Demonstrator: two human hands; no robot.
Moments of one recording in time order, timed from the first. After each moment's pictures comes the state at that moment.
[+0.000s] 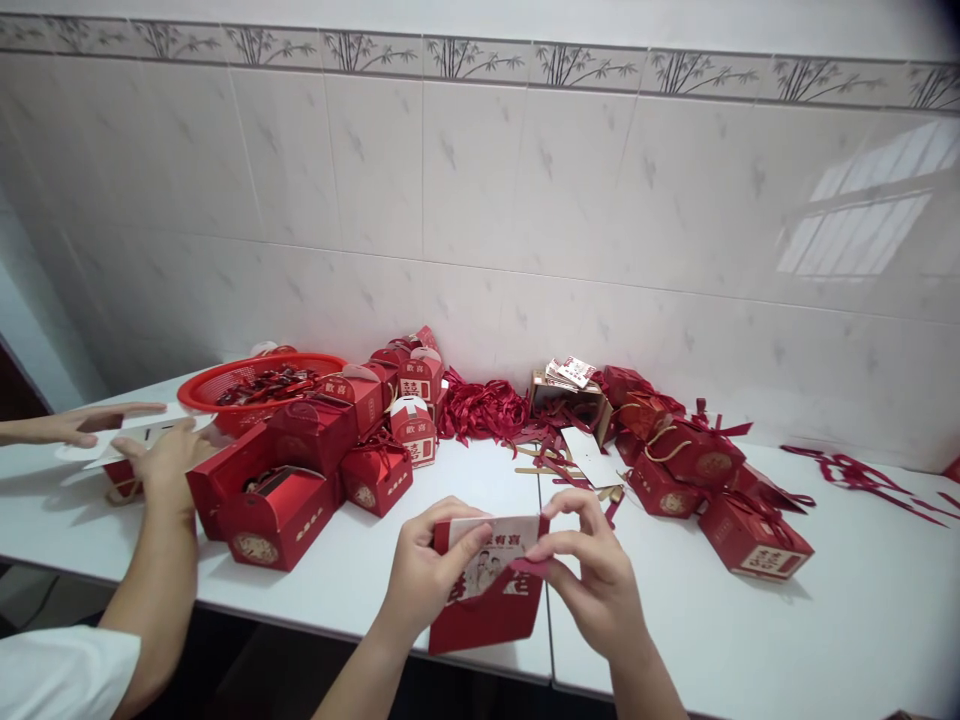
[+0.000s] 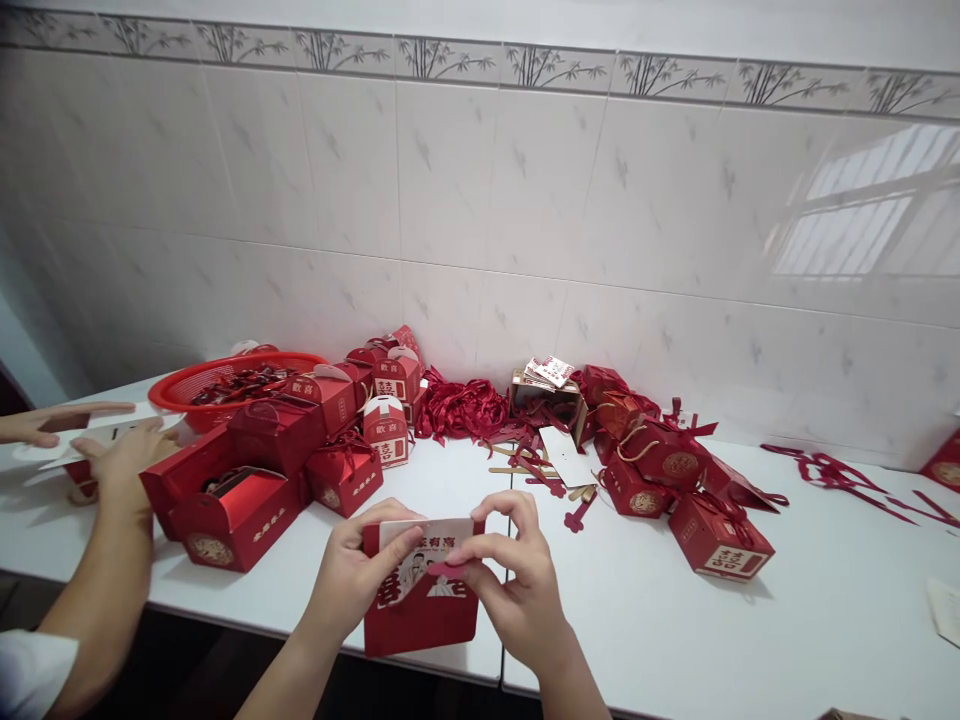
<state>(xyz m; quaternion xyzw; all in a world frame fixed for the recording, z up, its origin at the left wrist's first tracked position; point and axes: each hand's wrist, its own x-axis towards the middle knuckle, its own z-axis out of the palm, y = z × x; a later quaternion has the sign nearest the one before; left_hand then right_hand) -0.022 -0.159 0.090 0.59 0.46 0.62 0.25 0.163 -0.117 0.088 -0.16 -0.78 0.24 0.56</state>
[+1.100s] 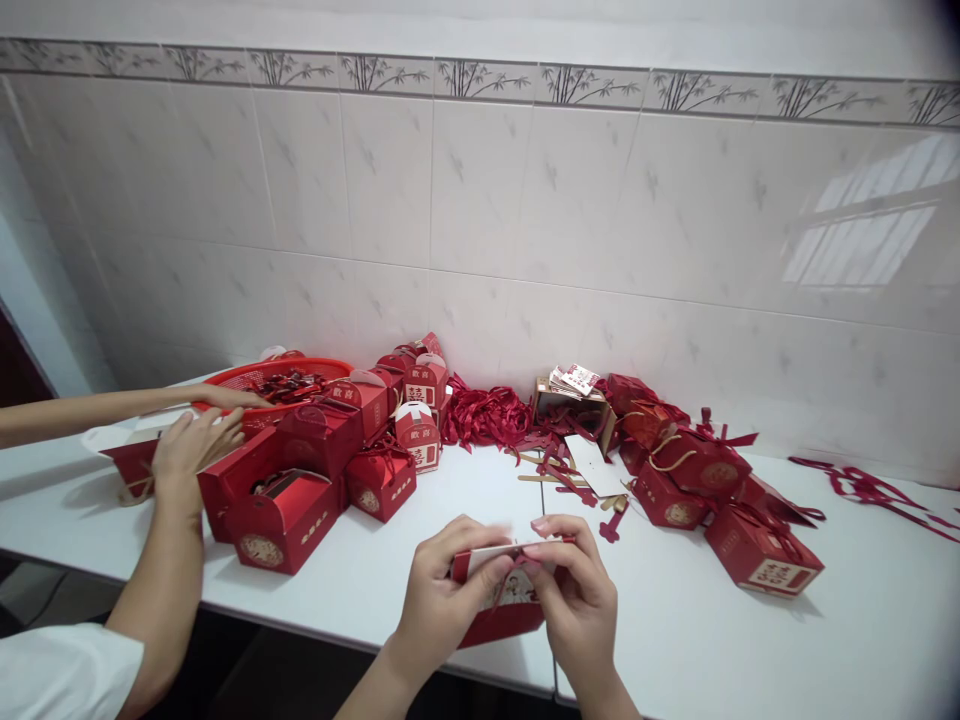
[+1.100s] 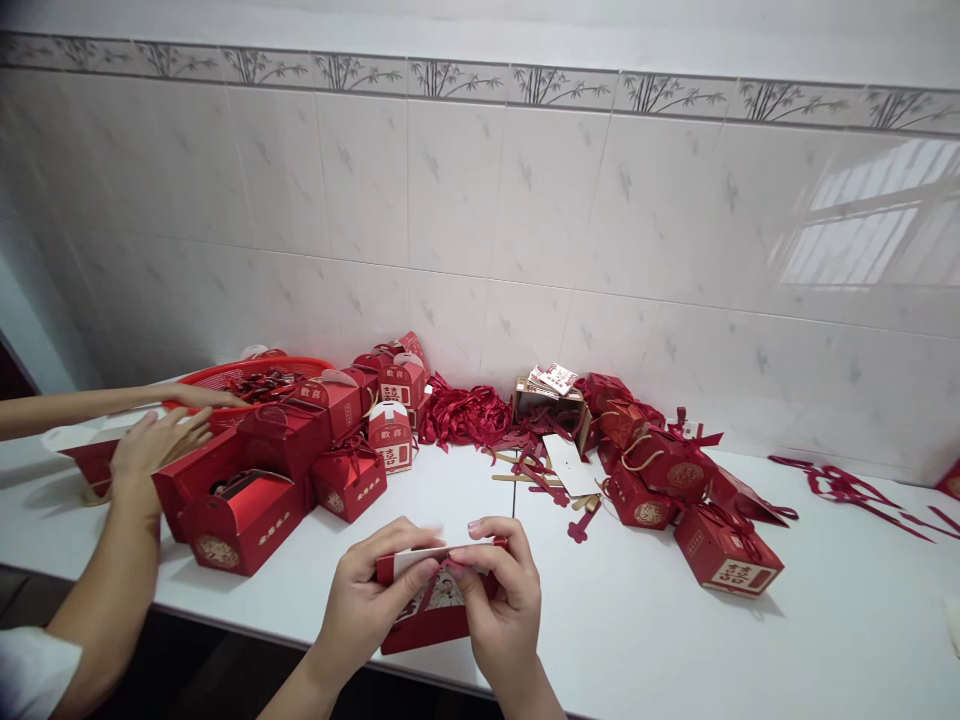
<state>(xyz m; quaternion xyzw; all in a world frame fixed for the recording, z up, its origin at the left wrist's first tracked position) -0.011 -0.167 0.084 0.63 0.43 0.62 0.16 0.132 -0.126 0.064 -0.19 -0.68 0.25 0.67</state>
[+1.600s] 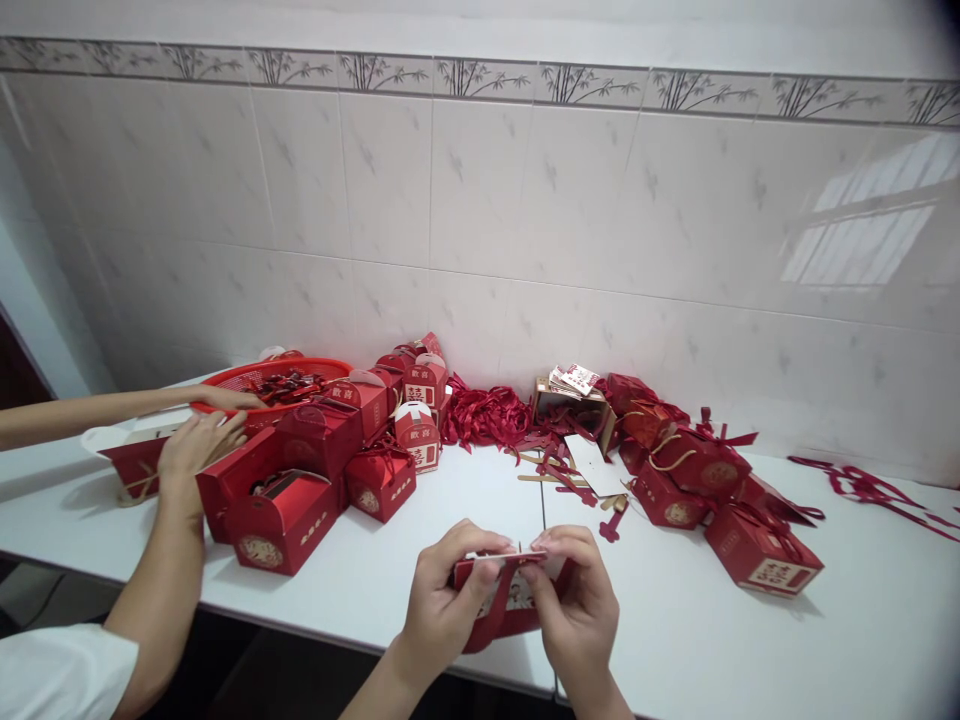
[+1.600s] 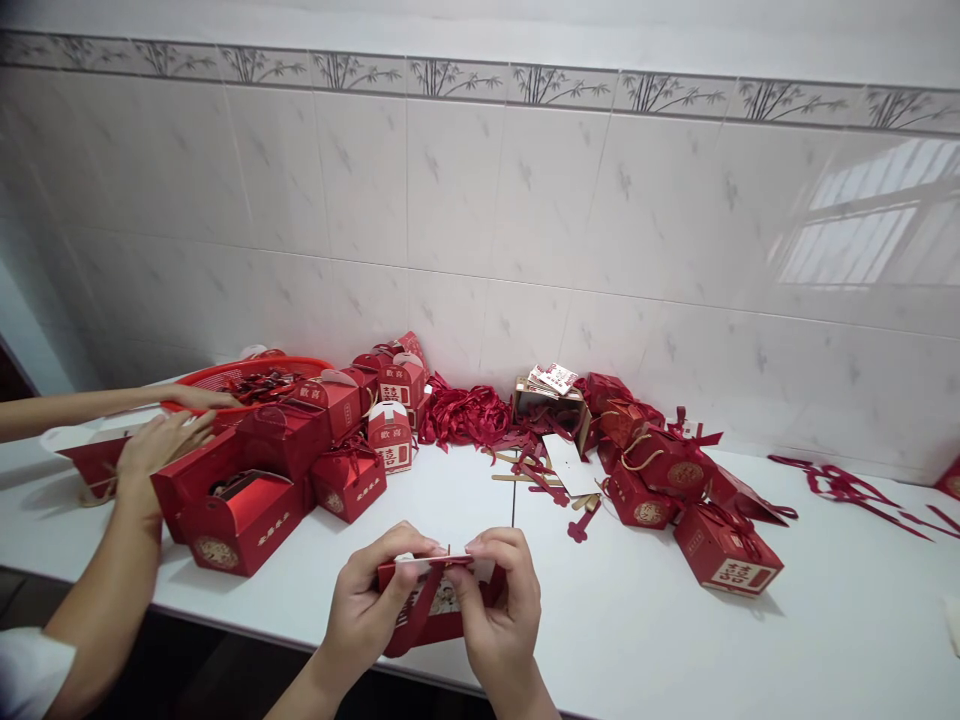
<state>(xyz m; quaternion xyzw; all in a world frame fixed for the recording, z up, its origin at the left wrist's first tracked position) -0.011 -0.165 0.072 0.65 0.37 0.64 0.18 0.127 -0.128 0.051 -0.19 -0.65 0.24 0.69</state>
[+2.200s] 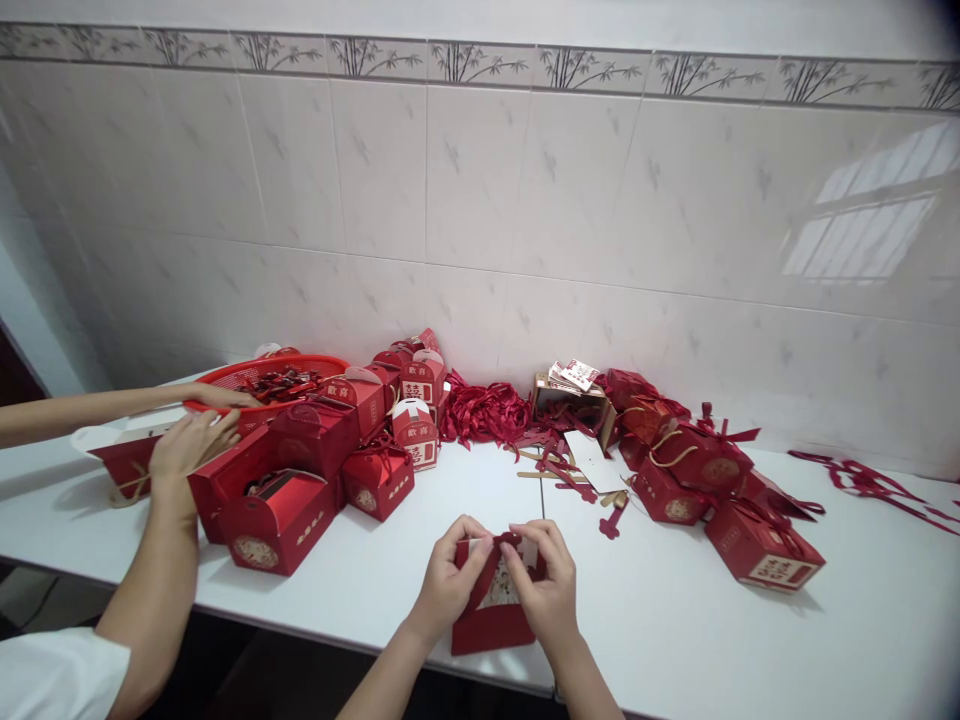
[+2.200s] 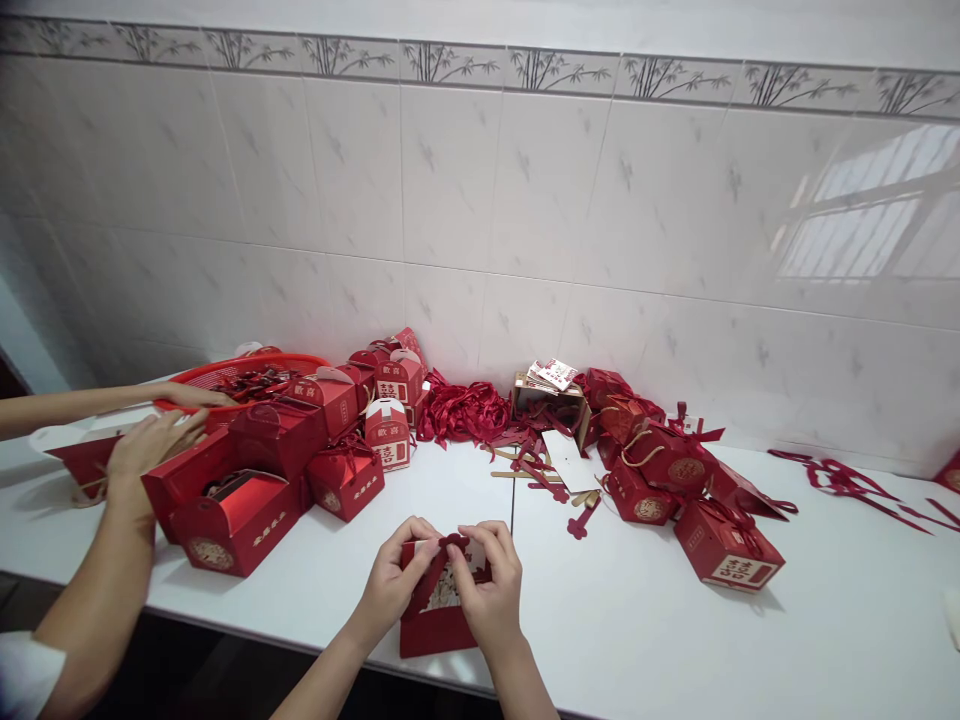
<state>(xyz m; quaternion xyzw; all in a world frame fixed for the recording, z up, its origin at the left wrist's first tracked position) -0.022 -0.128 0.019 0.57 0.47 0.60 0.30 0.117 -0.093 0.006 -0.29 -0.70 0.24 0.61</state>
